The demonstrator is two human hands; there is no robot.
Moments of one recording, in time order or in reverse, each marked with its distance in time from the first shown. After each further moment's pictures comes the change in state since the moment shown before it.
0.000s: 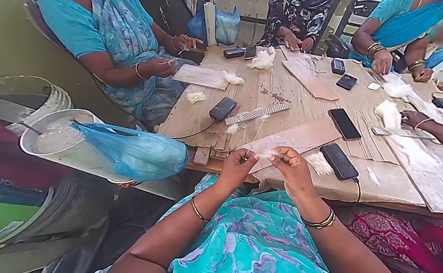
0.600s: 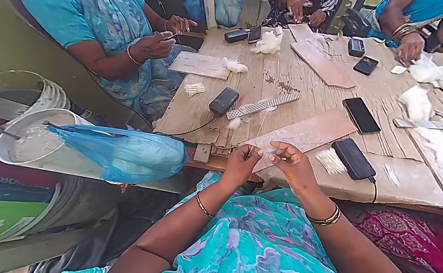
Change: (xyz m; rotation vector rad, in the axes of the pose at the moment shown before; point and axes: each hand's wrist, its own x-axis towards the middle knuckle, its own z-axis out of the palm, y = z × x) left_hand 0.022 -0.023 0.005 -0.035 0.002 -0.027; right_hand 0.021 0.025 -0.006 -0.068 -0.101 0.050
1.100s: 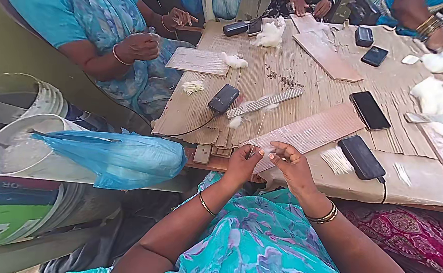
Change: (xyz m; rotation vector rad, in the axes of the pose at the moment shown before) left_hand 0.013 -0.008 0.002 -0.015 0.006 -0.121; right_hand 0.011 0.021 0.004 -0.024 0.028 0.024
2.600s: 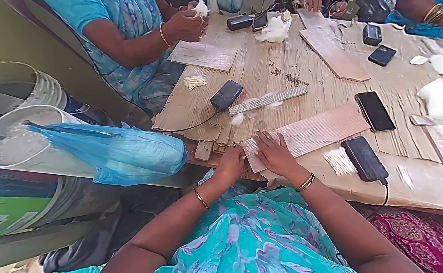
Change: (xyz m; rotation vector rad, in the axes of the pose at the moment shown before) left_hand 0.014 -0.010 -0.030 0.939 -0.102 -0.187; right_hand 0.067 0.051 0.004 -1.233 -0.527 -0.455
